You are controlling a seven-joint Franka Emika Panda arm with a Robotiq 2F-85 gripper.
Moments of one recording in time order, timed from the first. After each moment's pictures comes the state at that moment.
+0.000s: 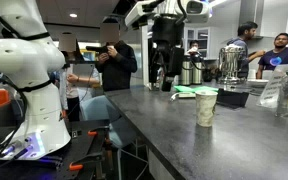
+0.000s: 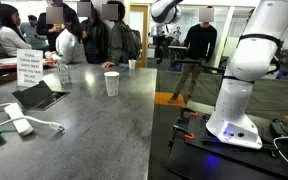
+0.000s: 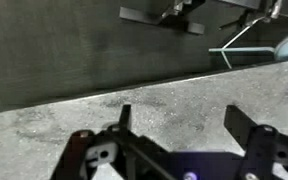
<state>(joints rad) -0.09 -0.16 -0.33 -2.30 -0.03 1.99 -0.57</state>
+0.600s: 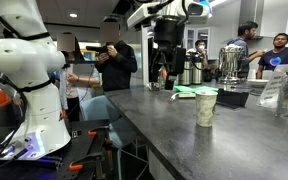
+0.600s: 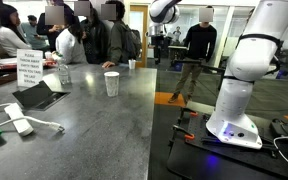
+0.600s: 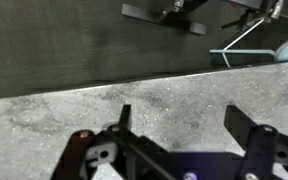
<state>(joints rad) -0.10 -0.16 -0.29 -2.30 -0.03 2.00 -0.58</state>
